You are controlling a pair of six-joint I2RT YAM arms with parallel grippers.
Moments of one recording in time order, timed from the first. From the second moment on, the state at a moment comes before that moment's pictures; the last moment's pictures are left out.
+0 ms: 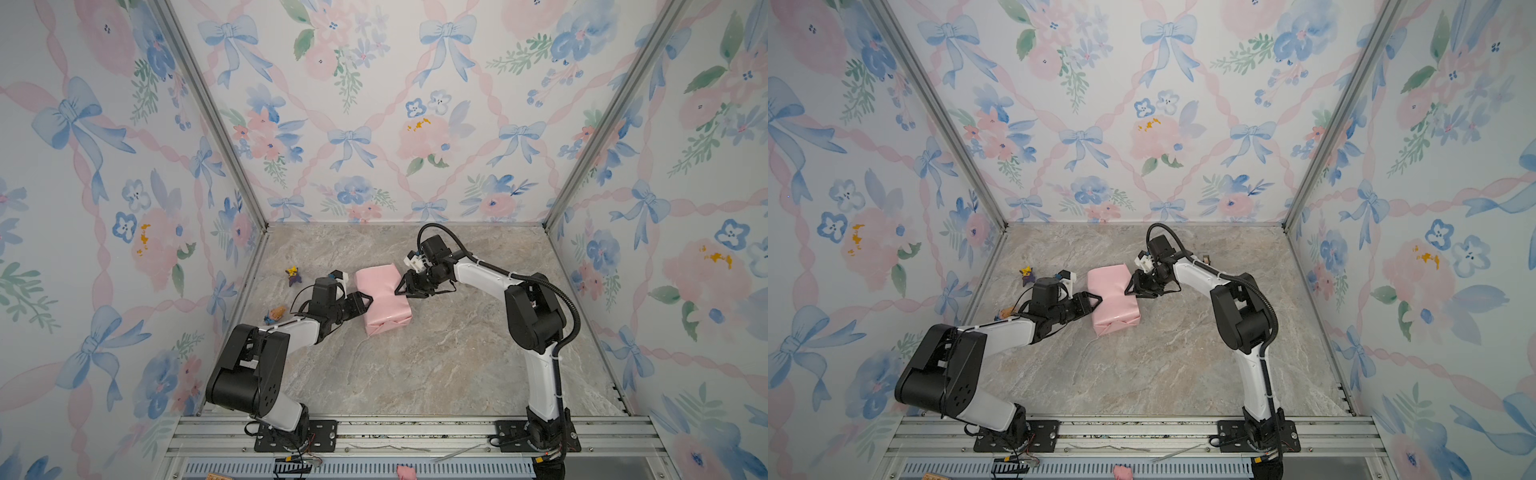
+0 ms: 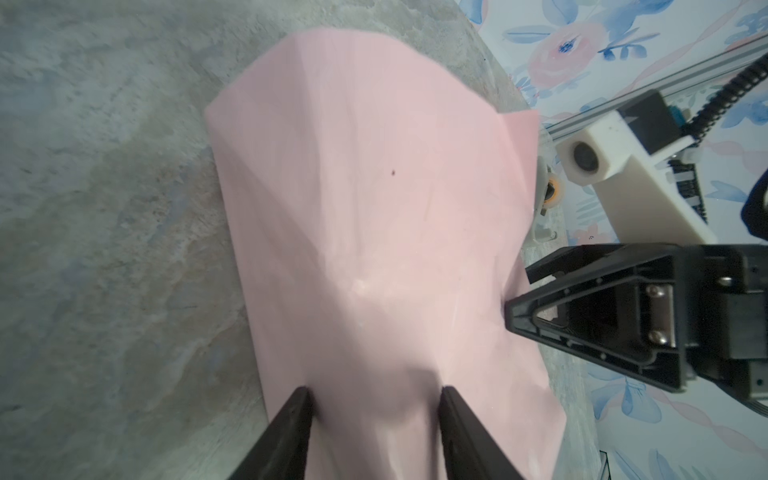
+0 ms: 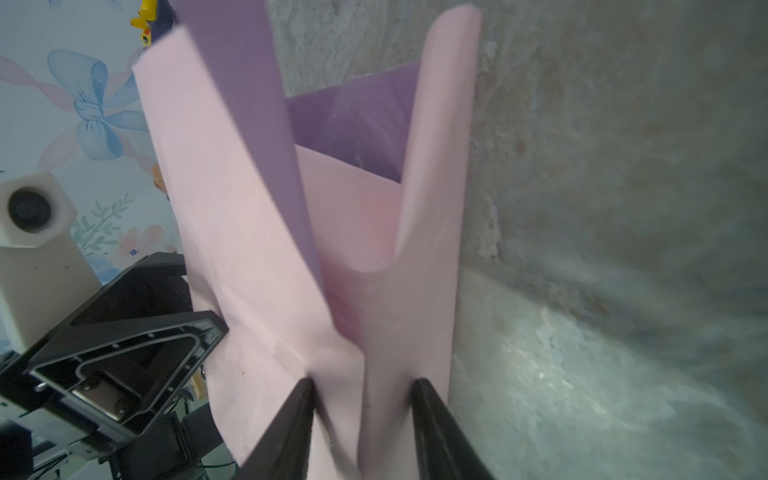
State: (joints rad) left arm -0.24 1.54 0.60 0.28 0.44 -0.65; right arm 0.54 2.14 1.64 -0.60 -0.63 0.48
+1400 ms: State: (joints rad) left arm -0.62 1.42 0.33 0.77 0.03 -0.16; right arm 0.60 1.54 0.80 0.09 -0.29 0.06
